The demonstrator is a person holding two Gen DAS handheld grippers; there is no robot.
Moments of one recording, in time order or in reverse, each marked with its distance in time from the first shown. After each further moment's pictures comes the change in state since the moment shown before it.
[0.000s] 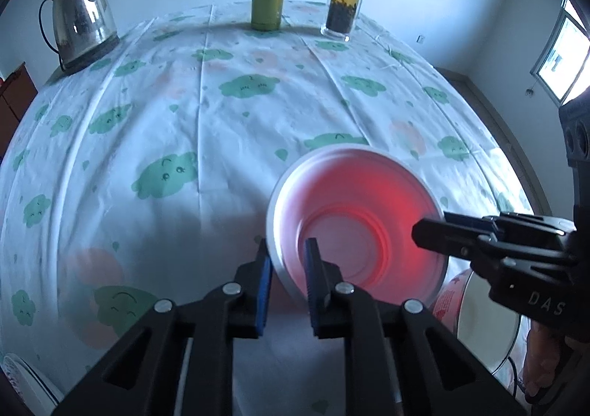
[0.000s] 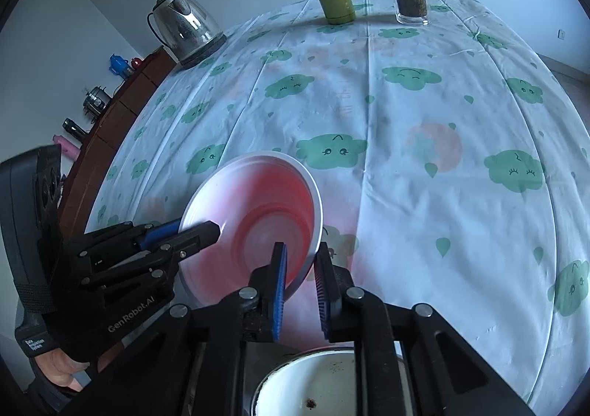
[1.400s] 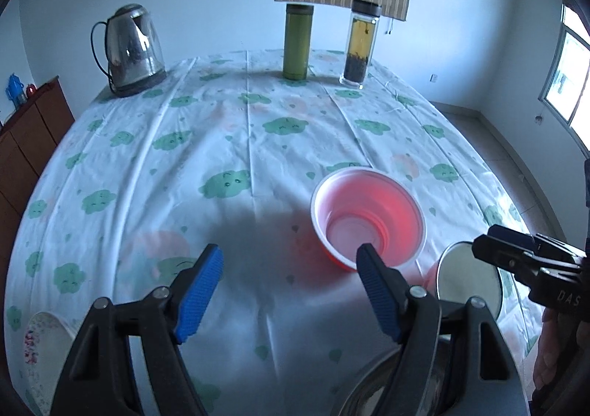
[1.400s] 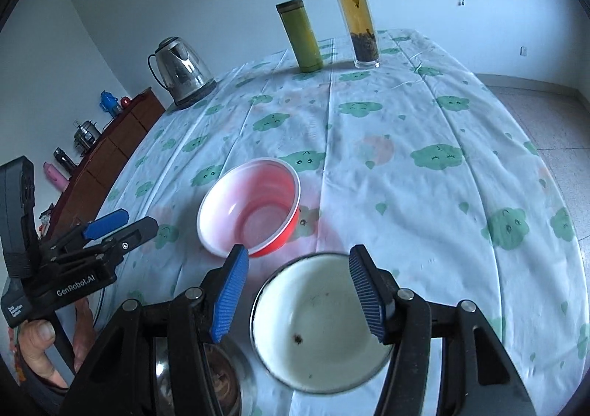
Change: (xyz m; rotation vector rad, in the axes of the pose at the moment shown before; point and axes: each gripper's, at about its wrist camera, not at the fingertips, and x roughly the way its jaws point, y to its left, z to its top) left arm -0.073 0.013 -0.035 -0.043 -0.165 0.070; right arm -0.076 0.001 -0.059 0.040 -0.200 -0.086
